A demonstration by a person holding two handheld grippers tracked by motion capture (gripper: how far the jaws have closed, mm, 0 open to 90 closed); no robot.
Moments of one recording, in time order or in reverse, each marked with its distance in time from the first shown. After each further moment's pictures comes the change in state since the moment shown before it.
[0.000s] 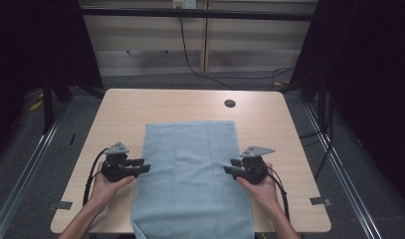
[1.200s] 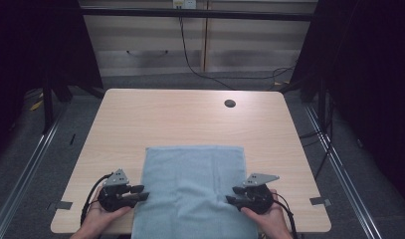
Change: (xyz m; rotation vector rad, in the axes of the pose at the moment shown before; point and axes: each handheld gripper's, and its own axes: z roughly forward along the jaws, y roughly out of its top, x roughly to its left) left arm -0.050 -0.068 -0.029 0.071 -0.078 0.123; right arm 0.048 -0.060 -0.039 0.087 0.099 -0.017
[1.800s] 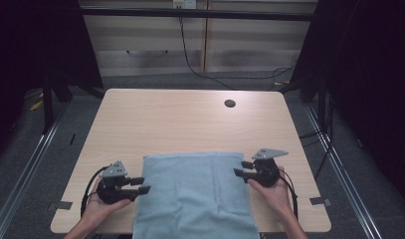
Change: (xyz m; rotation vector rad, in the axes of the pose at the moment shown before) left arm 0.022 0.039 -0.004 -0.062 0.003 -0.001; right arm -0.068 0.048 0.002 -0.073 -0.119 0.044
